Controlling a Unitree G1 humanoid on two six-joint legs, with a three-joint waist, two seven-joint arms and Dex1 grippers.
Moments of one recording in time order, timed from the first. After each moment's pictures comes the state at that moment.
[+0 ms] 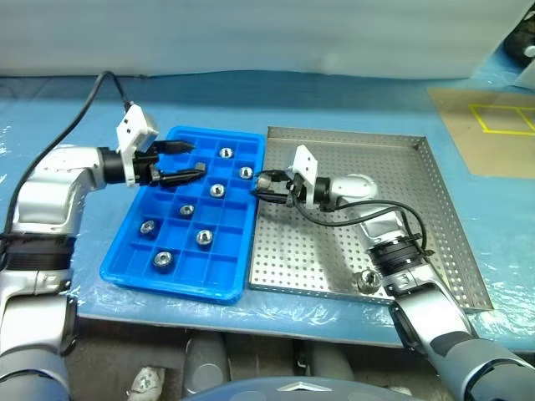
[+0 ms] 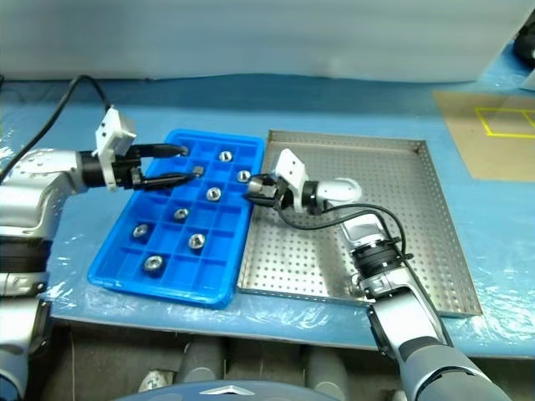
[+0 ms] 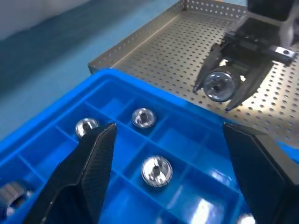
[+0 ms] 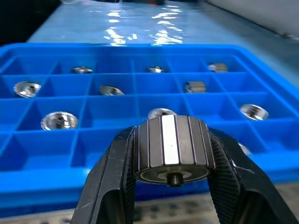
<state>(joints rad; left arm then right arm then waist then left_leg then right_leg) -0.54 0.80 0.14 0.00 -0.40 0.51 -1.20 -0.72 -0.27 0.25 0.37 0.17 0.10 1.05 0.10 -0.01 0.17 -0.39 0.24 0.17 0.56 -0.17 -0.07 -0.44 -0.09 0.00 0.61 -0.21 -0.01</state>
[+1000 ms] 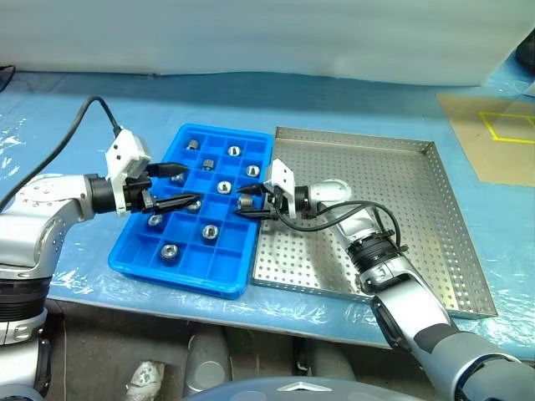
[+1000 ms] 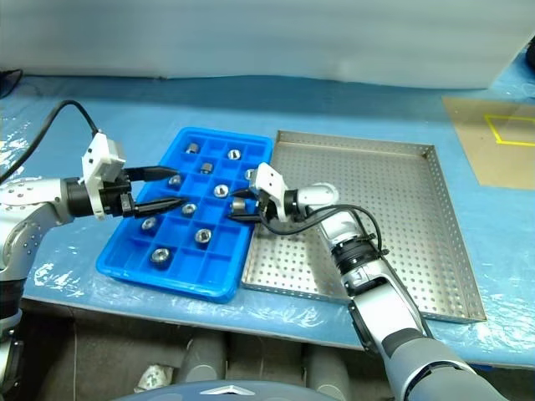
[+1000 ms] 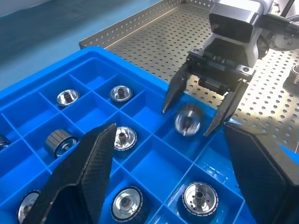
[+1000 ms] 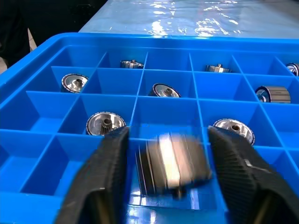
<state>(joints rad) -0.38 0.83 0.16 -0.20 -0.53 0.62 -1.08 -0.76 -0.19 0.28 0.53 0.12 0.03 1.11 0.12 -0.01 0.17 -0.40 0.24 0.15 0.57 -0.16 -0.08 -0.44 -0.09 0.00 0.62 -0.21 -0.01</state>
